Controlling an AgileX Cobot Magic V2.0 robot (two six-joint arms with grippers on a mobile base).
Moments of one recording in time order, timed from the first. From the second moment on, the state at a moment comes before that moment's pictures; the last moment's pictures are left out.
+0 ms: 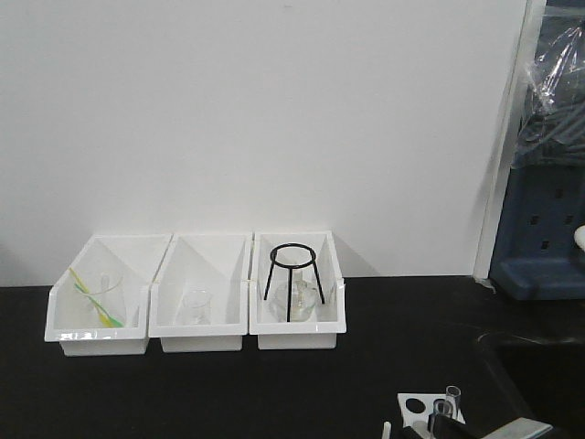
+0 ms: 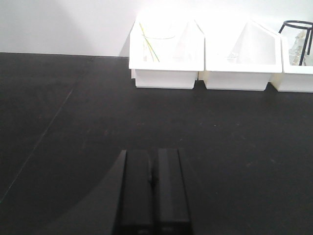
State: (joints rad) left arm 0.04 -0.01 0.03 0.05 0.27 -0.17; right arm 0.34 1.61 -0.24 -0.14 -1.13 0.05
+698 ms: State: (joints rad) left arm 0.04 -0.01 0.03 0.05 0.27 -0.17; right arm 0.34 1.15 -0.39 -0.14 -0.69 0.15
